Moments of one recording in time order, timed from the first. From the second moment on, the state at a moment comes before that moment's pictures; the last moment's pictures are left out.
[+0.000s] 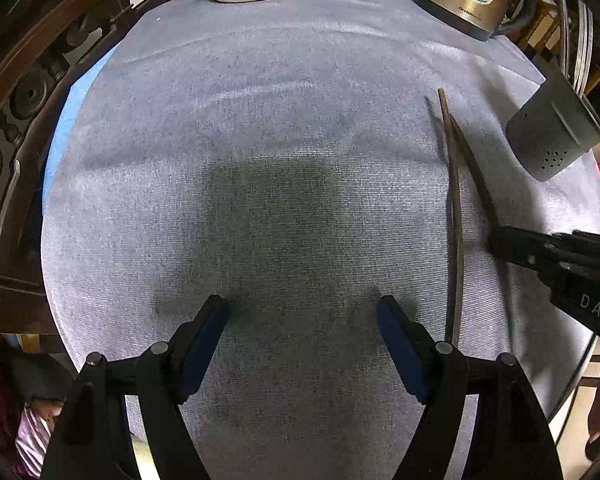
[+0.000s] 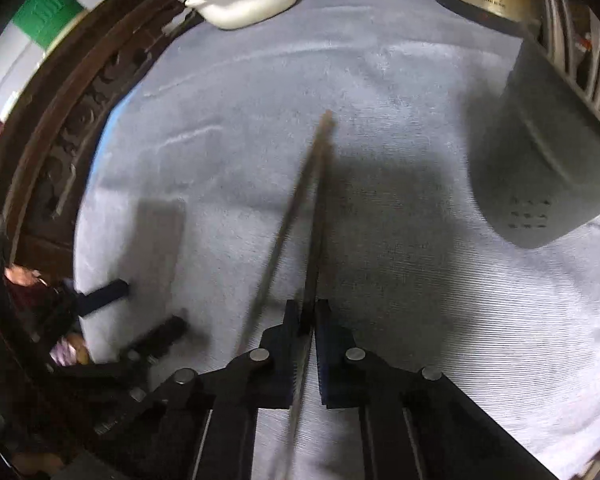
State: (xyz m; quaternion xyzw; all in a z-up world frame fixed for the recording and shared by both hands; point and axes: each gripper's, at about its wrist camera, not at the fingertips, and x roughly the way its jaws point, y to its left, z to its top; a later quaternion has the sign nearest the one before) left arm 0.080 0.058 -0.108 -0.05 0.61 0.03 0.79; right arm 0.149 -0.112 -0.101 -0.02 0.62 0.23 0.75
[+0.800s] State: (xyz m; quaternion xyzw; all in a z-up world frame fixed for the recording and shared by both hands) left arm 0.159 0.005 -0.086 -0.05 0.64 -0.03 0.76; right arm 0.147 -0.170 -0.103 -0.08 0.64 0.22 0.73
